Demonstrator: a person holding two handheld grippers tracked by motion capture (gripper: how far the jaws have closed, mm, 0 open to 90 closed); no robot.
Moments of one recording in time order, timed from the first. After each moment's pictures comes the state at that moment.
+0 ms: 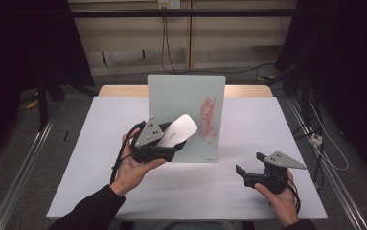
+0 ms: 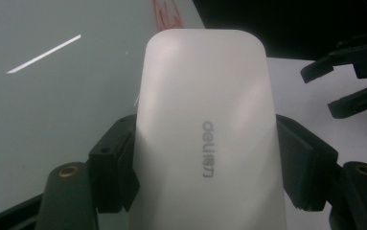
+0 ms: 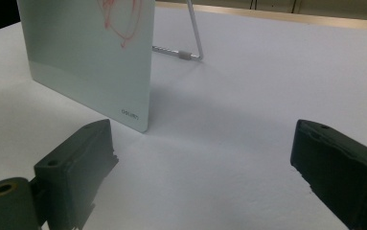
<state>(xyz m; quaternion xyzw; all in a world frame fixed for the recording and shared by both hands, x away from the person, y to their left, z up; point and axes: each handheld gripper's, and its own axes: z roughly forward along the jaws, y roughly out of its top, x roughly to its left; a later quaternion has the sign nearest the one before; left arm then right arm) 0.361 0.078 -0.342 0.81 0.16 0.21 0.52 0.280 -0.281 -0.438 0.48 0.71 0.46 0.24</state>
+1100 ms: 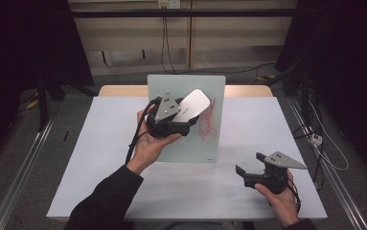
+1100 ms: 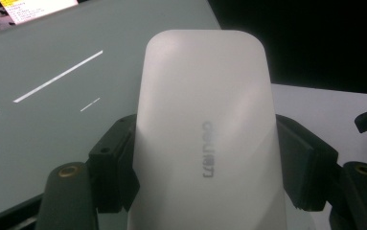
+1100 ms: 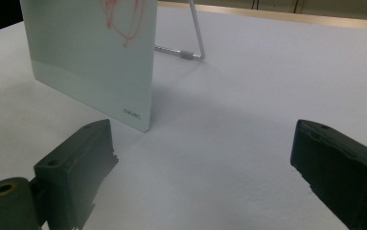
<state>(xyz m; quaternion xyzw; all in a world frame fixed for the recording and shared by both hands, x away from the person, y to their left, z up) 0.404 0.038 -0.316 0.80 0.17 0.25 0.52 0.280 -0.281 -0.438 0.48 0.71 0.46 0.24</state>
